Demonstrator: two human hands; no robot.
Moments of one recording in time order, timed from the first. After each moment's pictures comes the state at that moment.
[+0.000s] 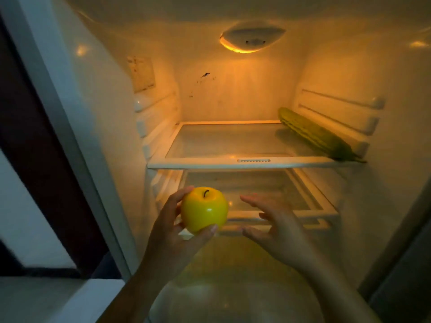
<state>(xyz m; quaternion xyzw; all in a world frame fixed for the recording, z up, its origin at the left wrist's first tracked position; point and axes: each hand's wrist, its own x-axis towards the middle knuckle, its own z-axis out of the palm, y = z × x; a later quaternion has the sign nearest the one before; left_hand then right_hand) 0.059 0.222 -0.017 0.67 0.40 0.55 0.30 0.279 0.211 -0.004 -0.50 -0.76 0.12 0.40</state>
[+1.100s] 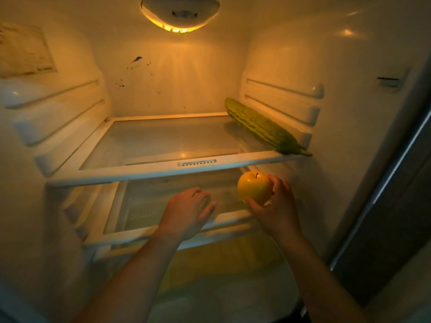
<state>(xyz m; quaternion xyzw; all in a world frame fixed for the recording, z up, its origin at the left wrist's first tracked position) 0.177 0.353 -0.055 0.88 0.42 0.22 0.04 0.371 0.267 -0.041 -0.72 -0.52 -0.01 0.46</state>
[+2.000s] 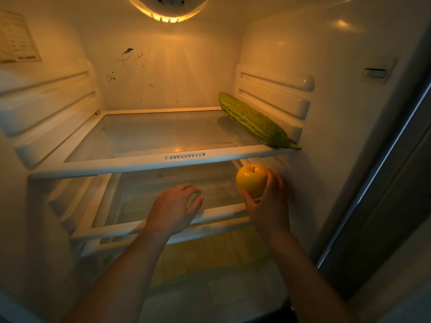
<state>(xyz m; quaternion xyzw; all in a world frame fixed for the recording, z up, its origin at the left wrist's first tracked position) 0.177 0.349 -0.057 0.86 0.44 0.23 0.08 0.373 0.265 -0.049 -0.75 -0.50 -0.04 0.44</state>
